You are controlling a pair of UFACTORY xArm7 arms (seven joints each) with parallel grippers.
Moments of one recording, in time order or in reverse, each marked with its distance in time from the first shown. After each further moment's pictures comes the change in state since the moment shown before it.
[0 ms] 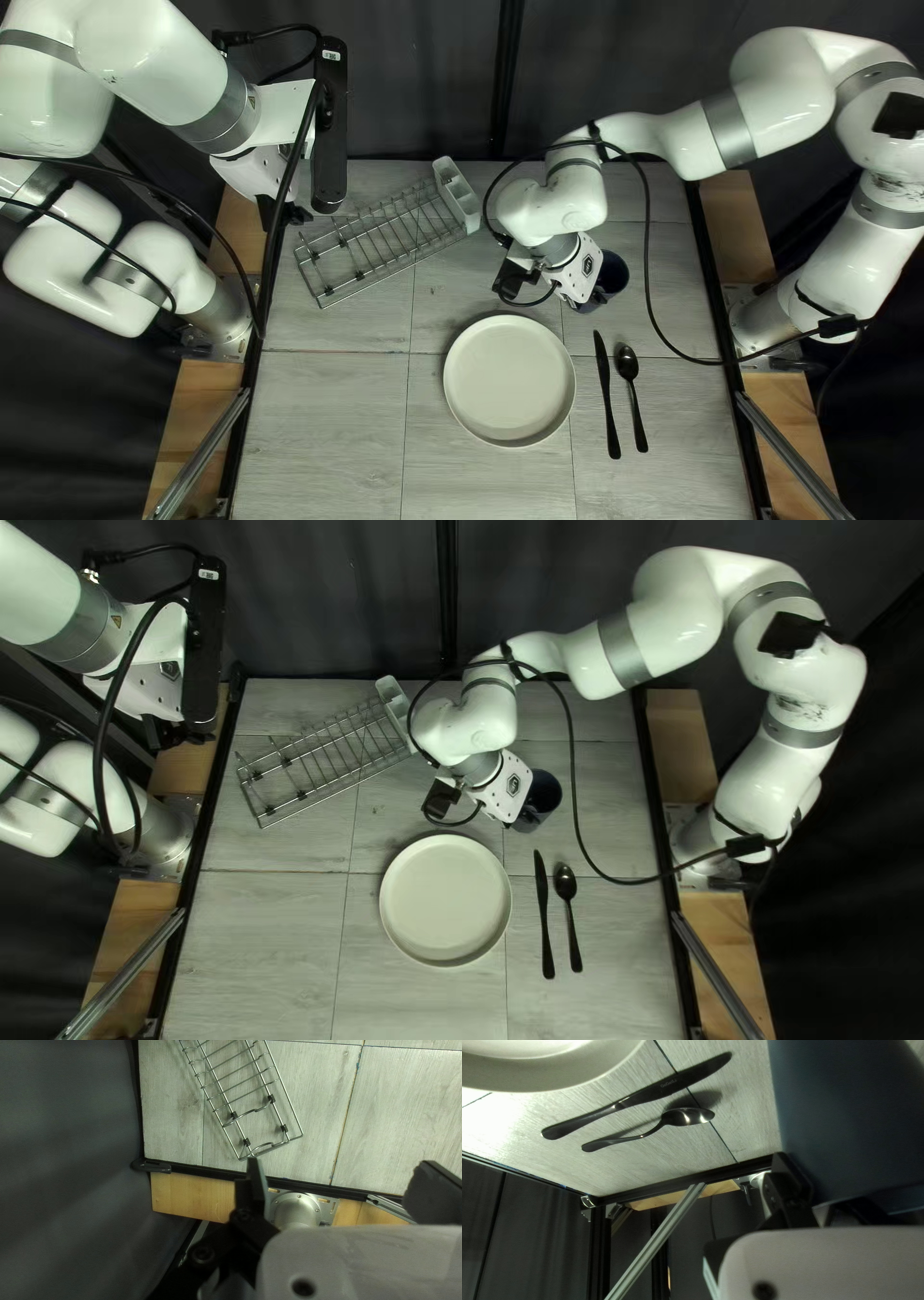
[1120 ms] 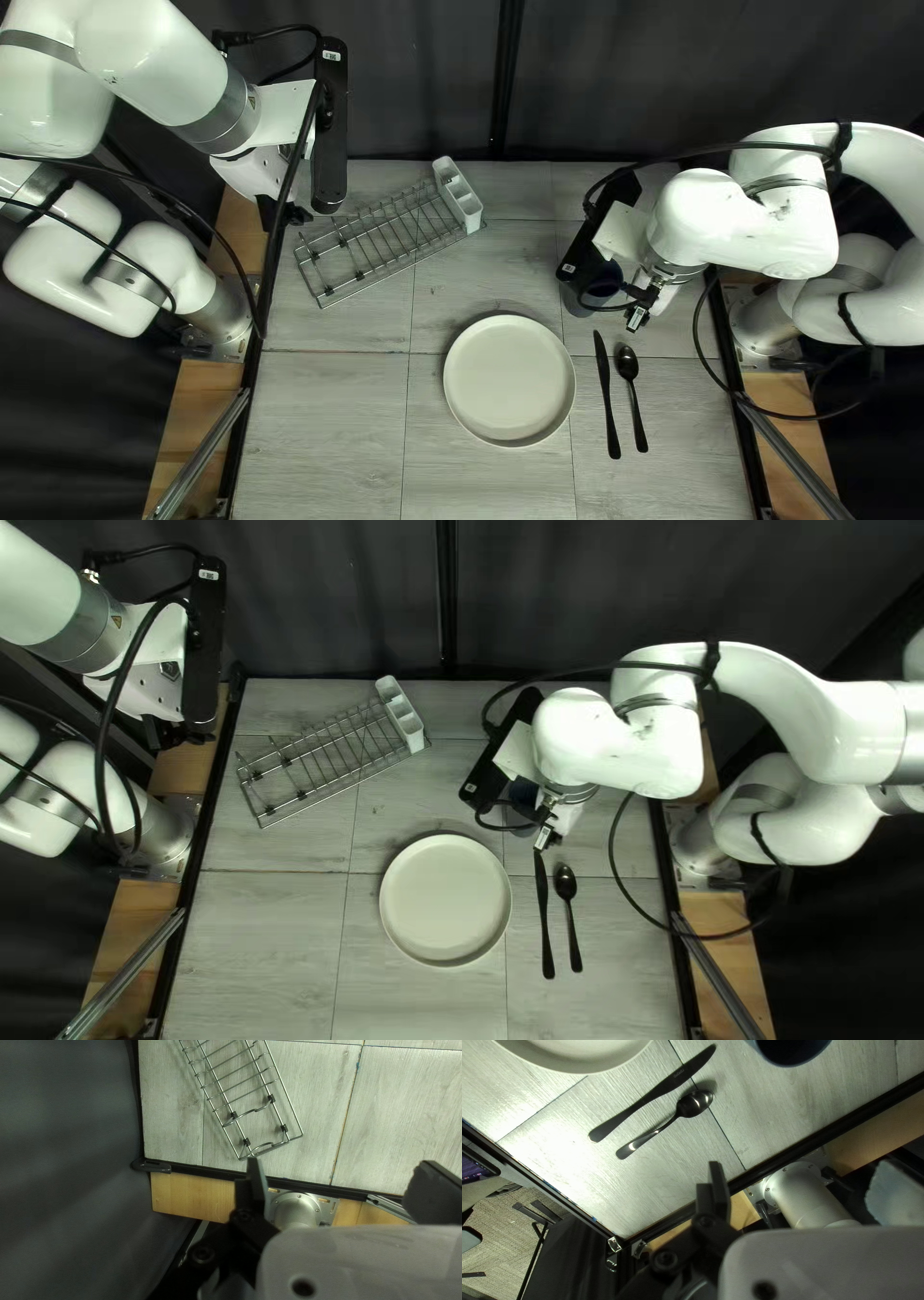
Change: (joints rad) left arm 0.000 0.000 0.000 0.000 0.000 0.000 0.000; right arm 0.081 -0.825 -0.021 -0.214 0.246 -0.018 0.006
